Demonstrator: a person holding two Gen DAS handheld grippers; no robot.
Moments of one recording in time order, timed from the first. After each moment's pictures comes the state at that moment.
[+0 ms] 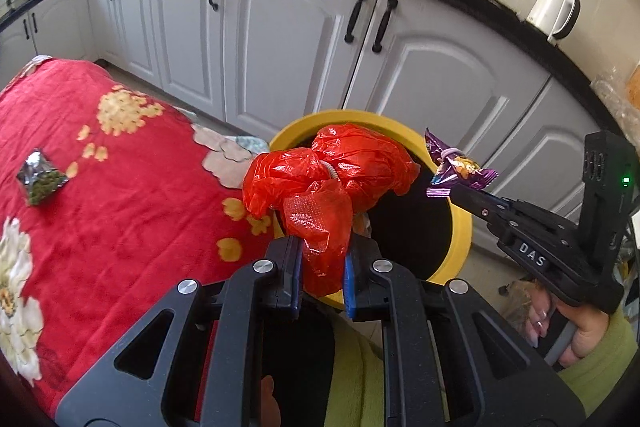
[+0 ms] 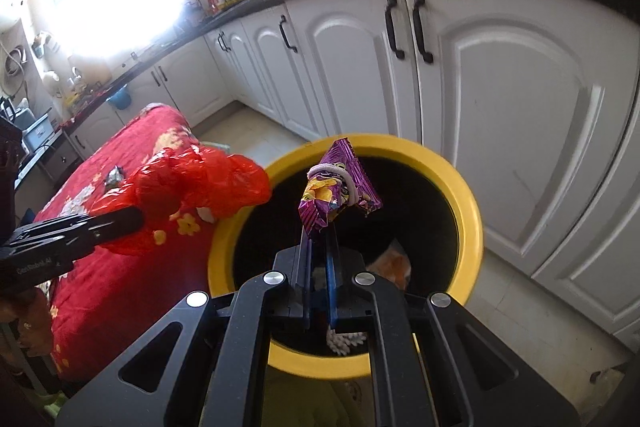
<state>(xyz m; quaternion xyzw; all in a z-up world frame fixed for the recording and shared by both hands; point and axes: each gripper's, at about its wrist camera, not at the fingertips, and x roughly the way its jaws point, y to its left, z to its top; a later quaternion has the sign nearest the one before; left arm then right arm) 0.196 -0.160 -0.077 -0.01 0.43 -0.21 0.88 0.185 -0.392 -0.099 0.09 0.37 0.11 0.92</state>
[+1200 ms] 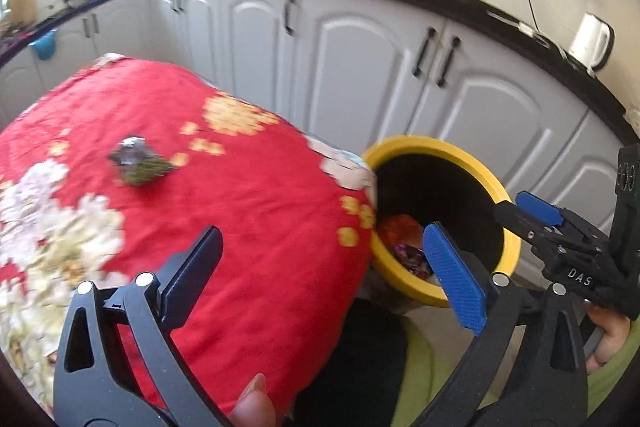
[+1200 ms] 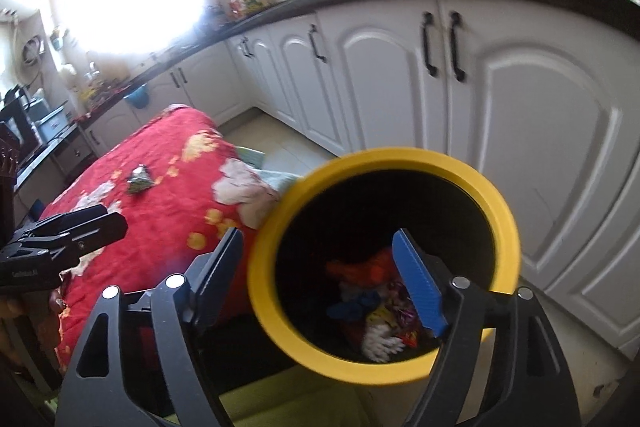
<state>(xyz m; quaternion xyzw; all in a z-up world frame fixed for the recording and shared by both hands) 0.165 -0.080 -0.049 -0.02 0.38 -0.10 0.92 0.176 -0.340 -0.075 0.07 0.33 0.14 0.93</state>
